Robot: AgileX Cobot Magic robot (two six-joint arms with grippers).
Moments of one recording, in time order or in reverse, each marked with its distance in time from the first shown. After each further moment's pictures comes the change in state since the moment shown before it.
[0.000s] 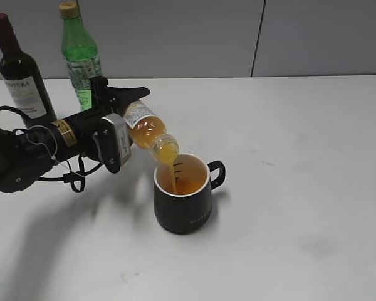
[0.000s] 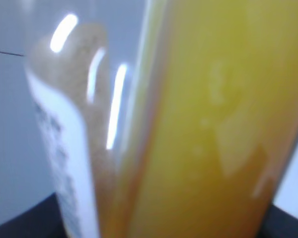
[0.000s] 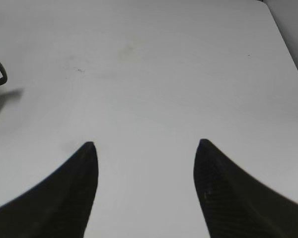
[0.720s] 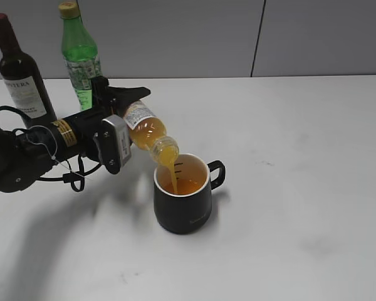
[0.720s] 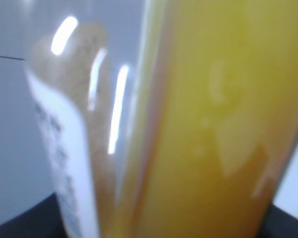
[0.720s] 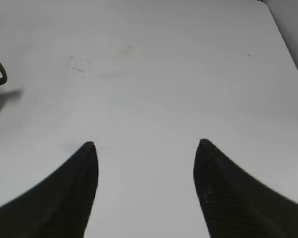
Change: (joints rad) left arm 0.000 0.000 0.000 0.000 -0.001 0.032; right arm 0.000 0.000 0.000 0.000 0.000 0.000
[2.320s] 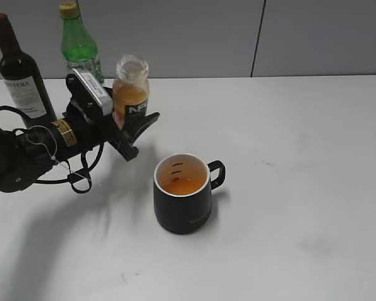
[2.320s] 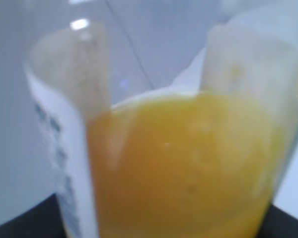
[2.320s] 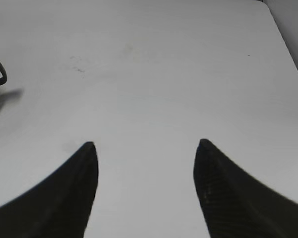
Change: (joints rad) left arm 0.000 0.000 0.000 -0.001 0.000 -0.937; right arm 0.000 0.000 0.000 0.000 0.000 0.000
